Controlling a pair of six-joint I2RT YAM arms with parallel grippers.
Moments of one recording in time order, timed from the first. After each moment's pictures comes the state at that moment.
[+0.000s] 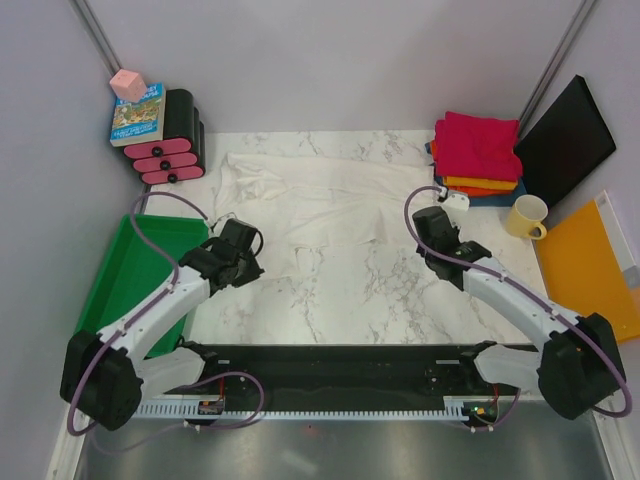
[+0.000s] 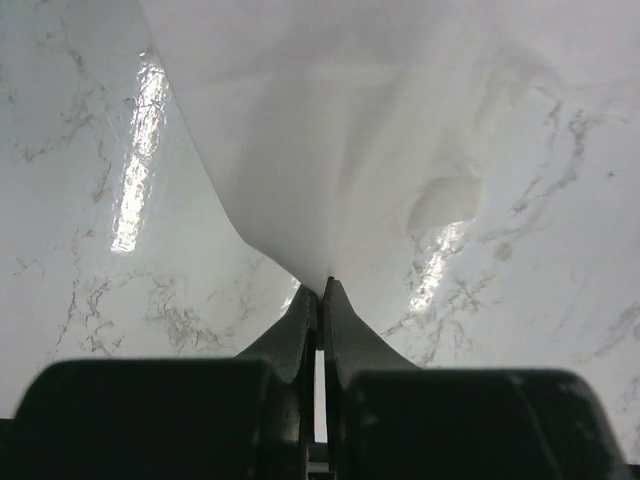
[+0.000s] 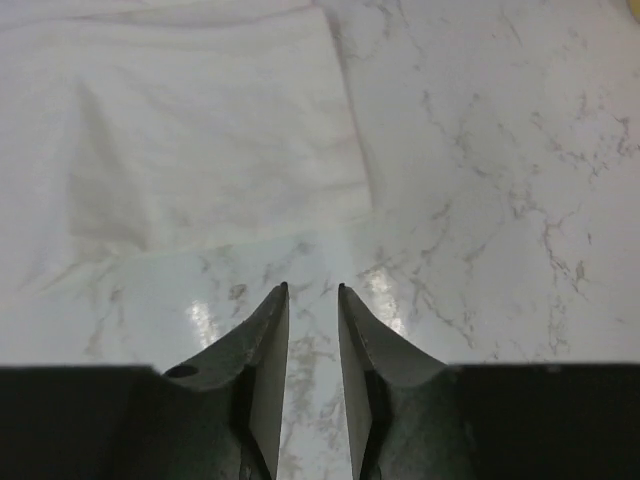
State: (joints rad) left arm -0.47 1.15 0.73 -0.64 -0.23 -0.82; right arm 0.52 1.17 0.78 -0.36 0.60 0.55
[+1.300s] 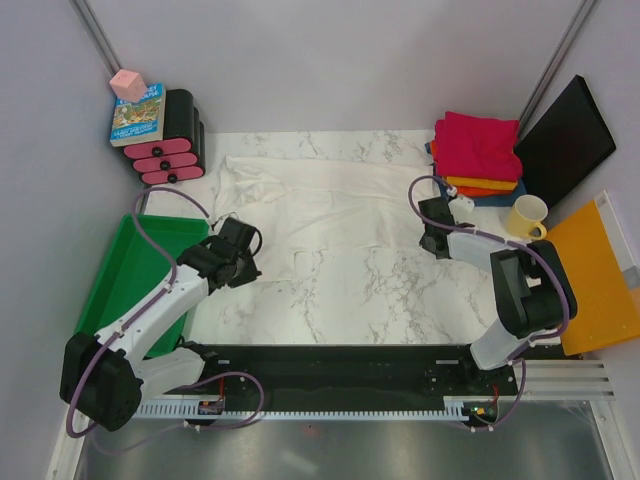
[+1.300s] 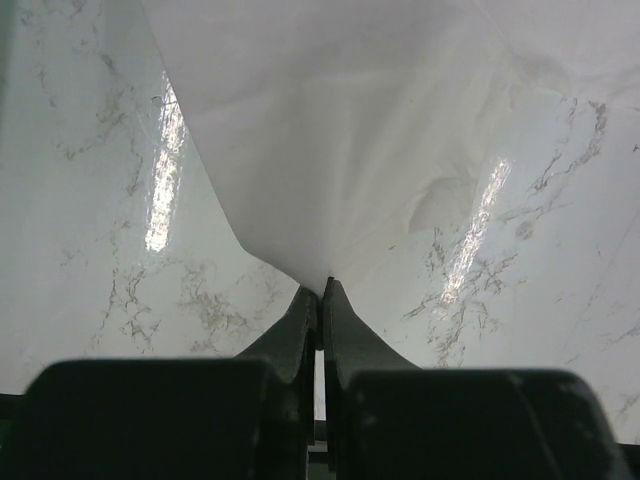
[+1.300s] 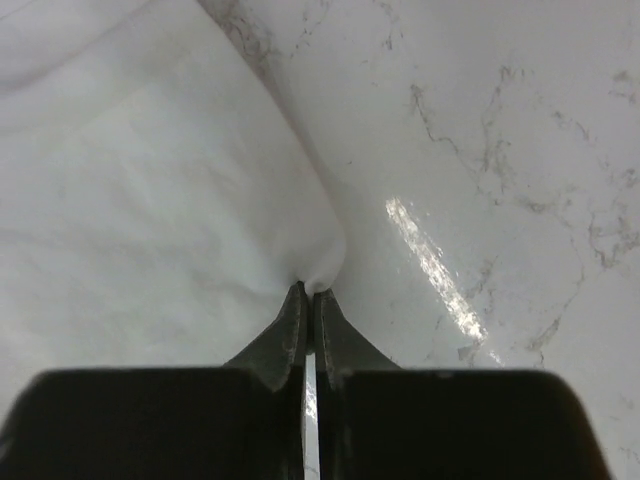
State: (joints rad) left arm -0.47 1.11 0.78 -0.72 -0.23 -0.74; right arm 0.24 1.64 0.82 -0.18 0.47 0.71
